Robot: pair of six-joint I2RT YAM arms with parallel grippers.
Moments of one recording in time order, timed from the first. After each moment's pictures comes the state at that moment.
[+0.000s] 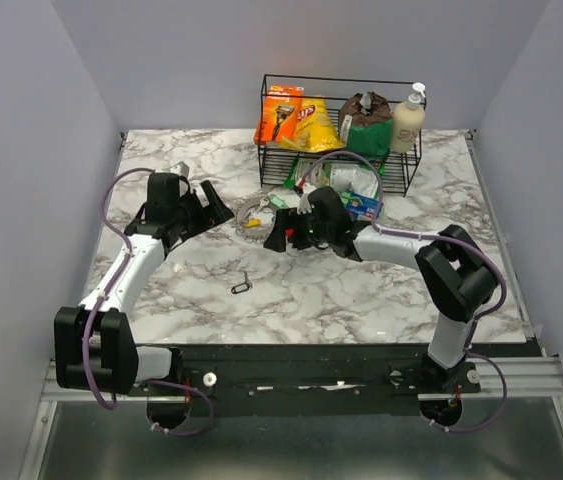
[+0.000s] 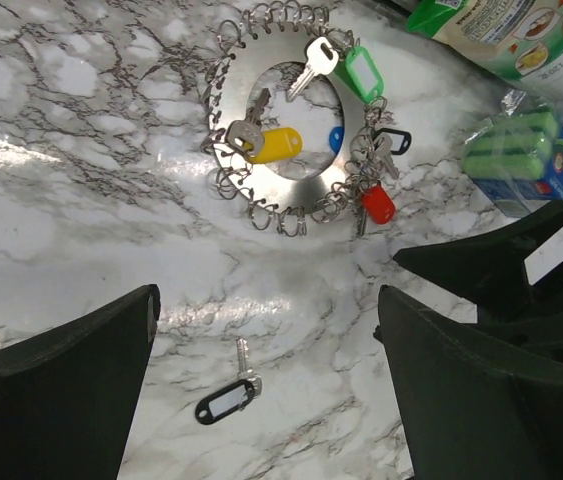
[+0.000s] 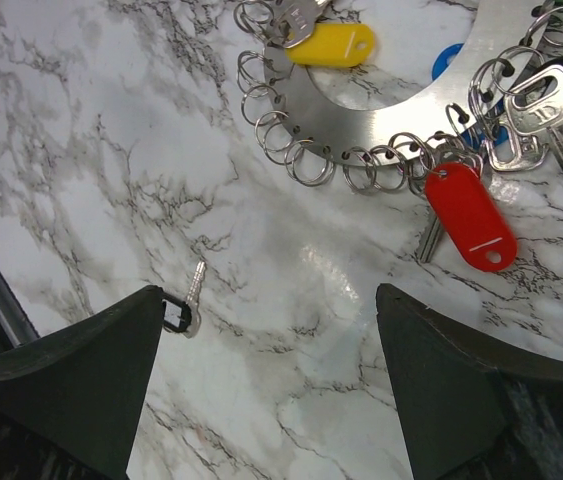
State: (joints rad) left arm -0.10 1.29 0.92 -0.33 0.28 -0.55; right arm 0.70 1.83 1.07 0.18 -0.29 0.48
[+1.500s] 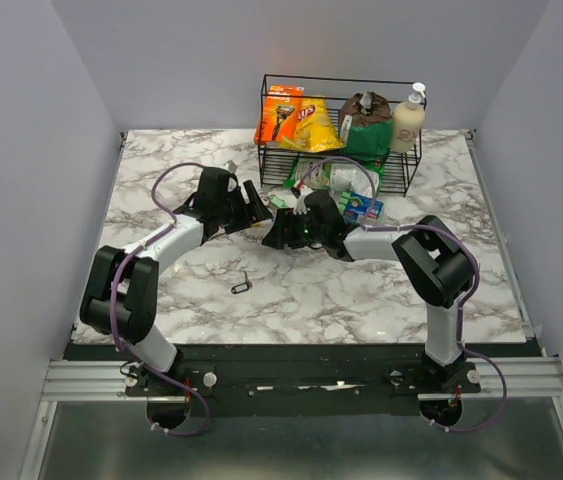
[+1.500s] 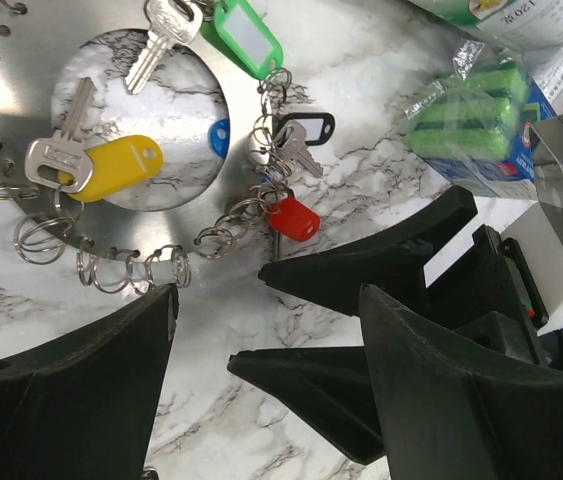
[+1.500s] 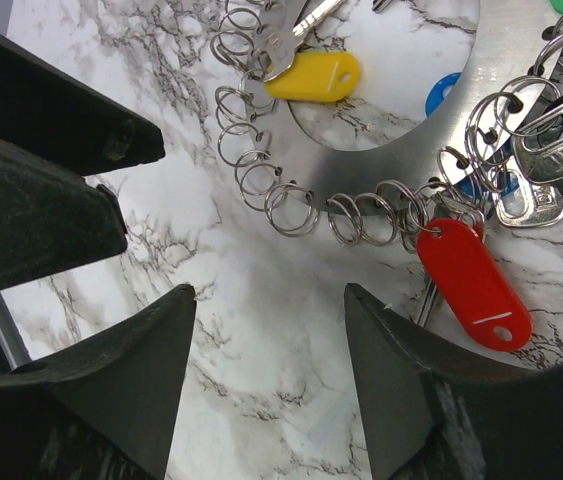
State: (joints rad) left arm -0.33 1.60 1.00 -0.10 0.28 -0.67; right arm 0.69 1.97 1.08 0.37 -0.32 0.56
